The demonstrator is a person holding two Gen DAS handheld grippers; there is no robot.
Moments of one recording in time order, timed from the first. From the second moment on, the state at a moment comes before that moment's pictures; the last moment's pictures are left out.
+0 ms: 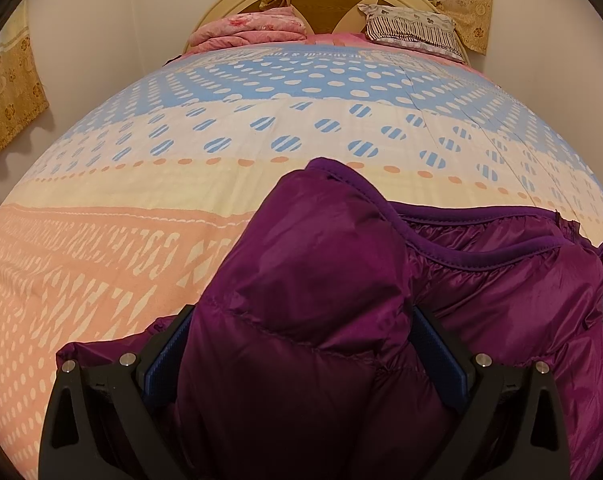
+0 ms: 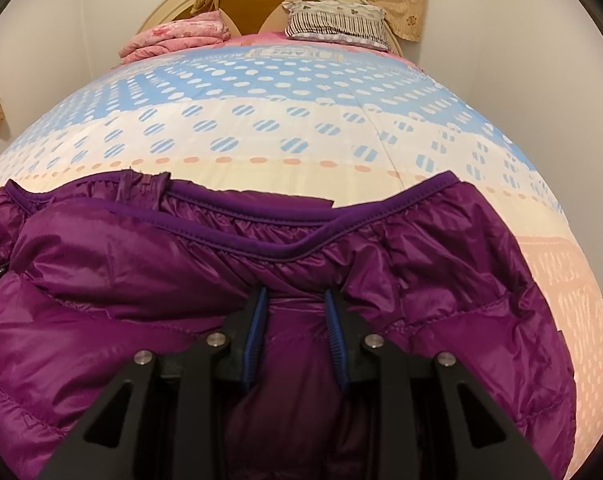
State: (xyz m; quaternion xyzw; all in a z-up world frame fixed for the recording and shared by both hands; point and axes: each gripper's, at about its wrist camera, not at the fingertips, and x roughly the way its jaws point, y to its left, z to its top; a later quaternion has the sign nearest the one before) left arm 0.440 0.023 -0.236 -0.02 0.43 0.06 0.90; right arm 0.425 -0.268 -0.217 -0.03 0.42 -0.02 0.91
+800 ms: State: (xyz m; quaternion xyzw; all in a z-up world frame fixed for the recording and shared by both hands) left arm 0.440 -0.008 -0.225 -0.01 0.41 0.05 0.91; right arm 0.424 -0.231 -0.214 0.00 0.41 -0.02 0.91
